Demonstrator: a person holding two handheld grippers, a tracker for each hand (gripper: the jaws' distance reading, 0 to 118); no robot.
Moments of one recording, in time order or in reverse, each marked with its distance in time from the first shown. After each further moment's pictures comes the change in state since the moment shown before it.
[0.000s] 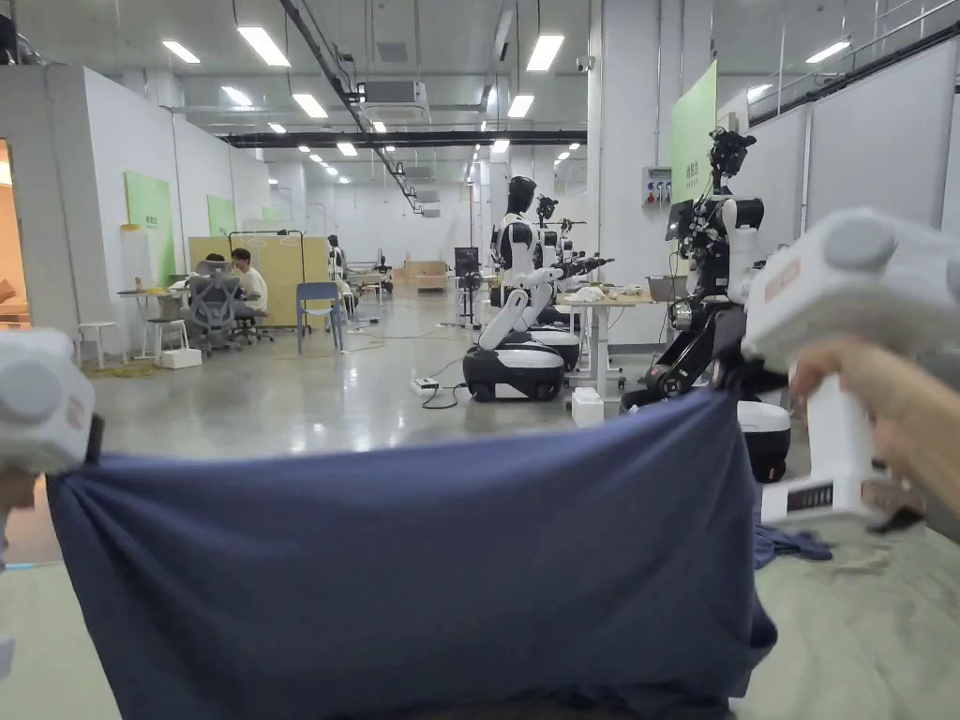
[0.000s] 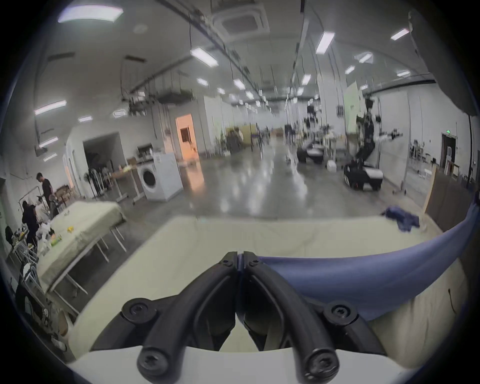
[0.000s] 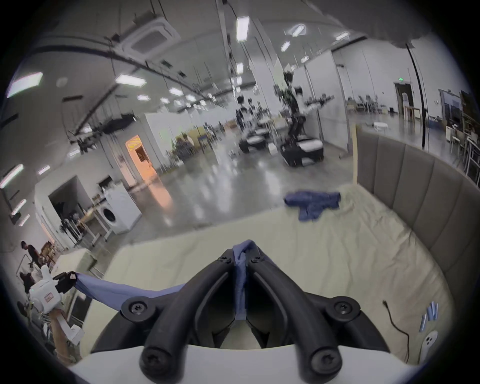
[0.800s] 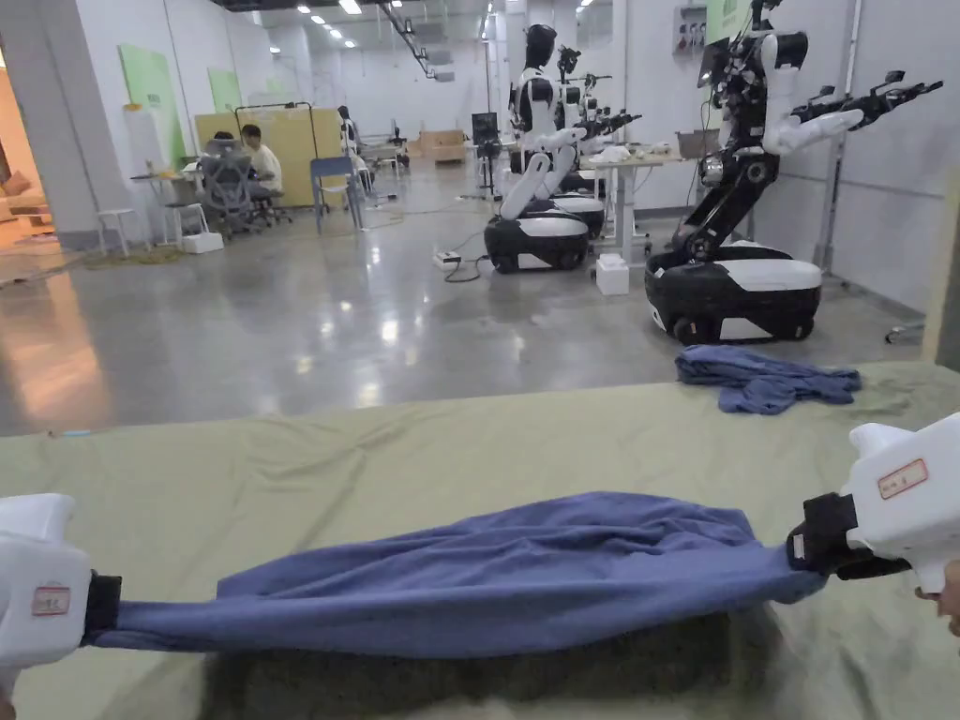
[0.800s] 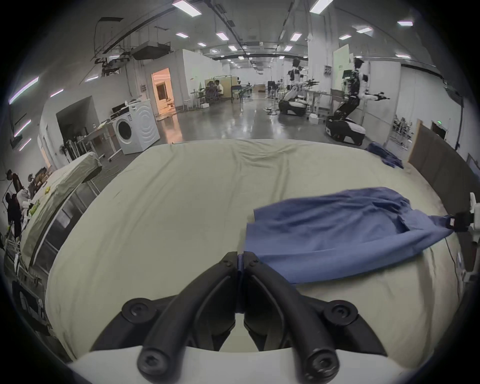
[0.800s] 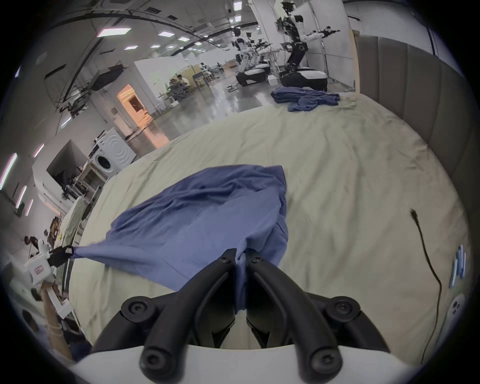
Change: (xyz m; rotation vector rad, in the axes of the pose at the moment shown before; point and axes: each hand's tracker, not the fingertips) left arm -0.021 -0.192 0.071 -0.205 -0.156 -0.025; right arm 0.100 -0.203 0.009 -0.300 0.064 0.024
